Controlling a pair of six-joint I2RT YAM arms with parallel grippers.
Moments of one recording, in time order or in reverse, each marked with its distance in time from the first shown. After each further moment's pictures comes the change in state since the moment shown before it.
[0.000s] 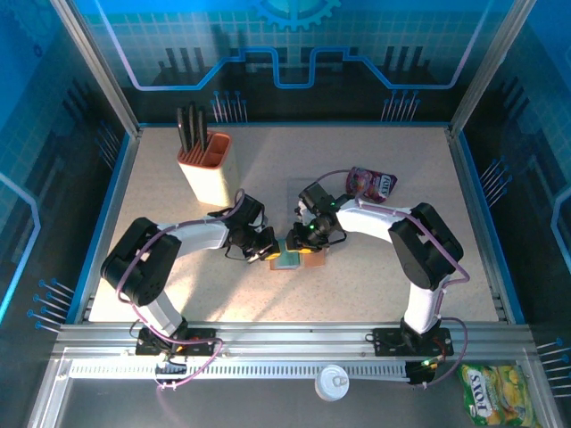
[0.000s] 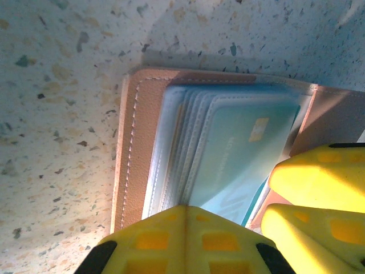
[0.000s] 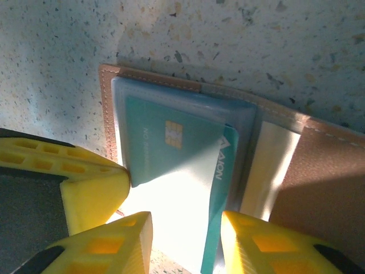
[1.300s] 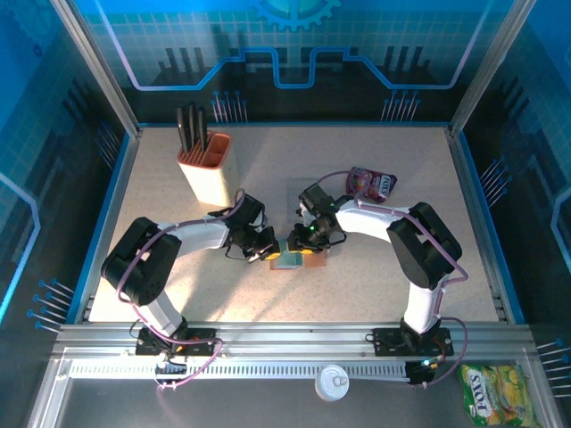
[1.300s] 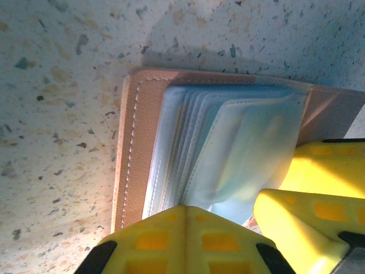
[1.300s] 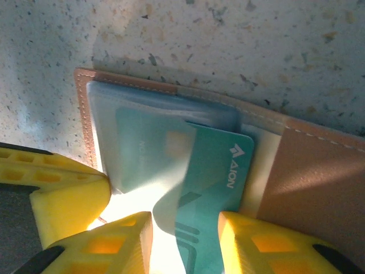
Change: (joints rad) left arm 0.000 0.003 0.004 -0.003 -0.003 0.000; right arm 0.000 0.010 -0.006 -0.003 0.034 0.010
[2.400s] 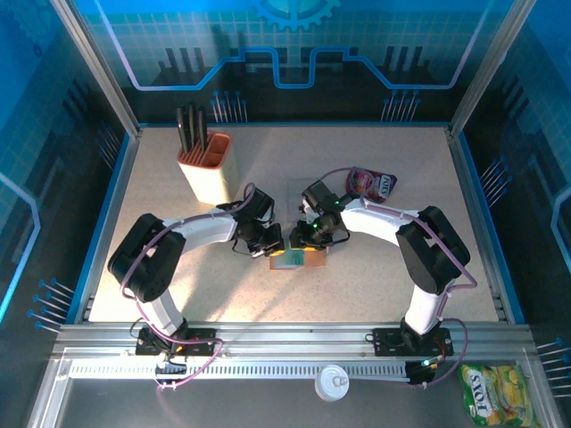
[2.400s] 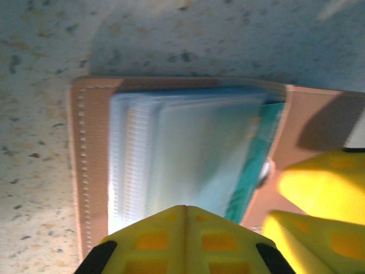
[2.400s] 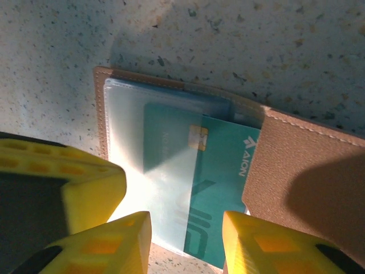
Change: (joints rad) left arm -0.041 0.050 0.124 -0.131 -0.053 0.054; right arm -0.011 -0.059 -0.003 -0.024 0.007 -0.005
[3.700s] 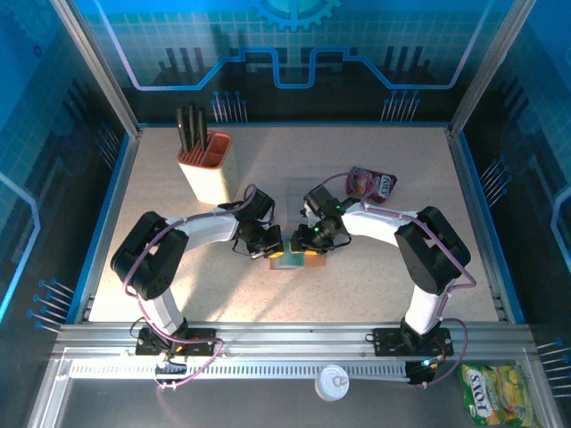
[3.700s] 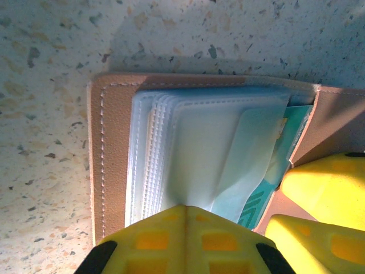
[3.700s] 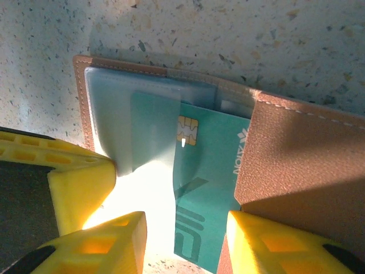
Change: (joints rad) left arm 0.000 0.014 0.007 -0.018 -0.003 0.002; right arm -0.001 -0.001 -0.054 0.049 -0.012 0.021
